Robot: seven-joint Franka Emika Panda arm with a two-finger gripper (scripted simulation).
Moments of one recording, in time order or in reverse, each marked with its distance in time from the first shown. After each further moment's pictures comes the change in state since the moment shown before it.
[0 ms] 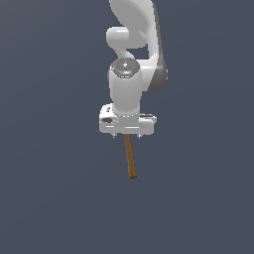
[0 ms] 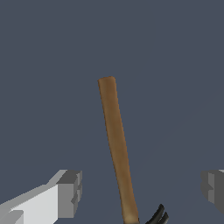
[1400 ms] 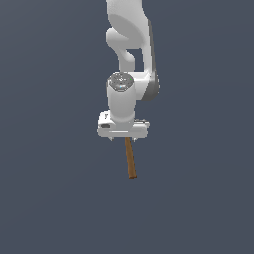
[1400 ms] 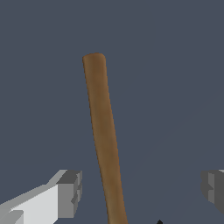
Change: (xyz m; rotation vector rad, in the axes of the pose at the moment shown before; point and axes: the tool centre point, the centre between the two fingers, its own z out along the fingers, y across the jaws) arm -0.018 0.019 0.050 -0.017 0.007 -0.028
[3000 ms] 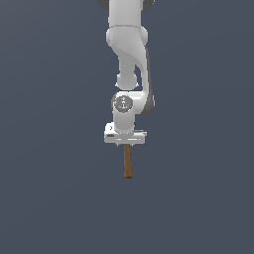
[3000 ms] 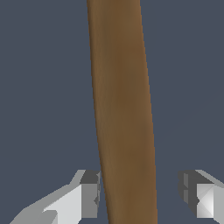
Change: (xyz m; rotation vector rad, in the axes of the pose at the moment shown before) arm -0.034 -0.005 0.101 0.006 -0.019 -0.006
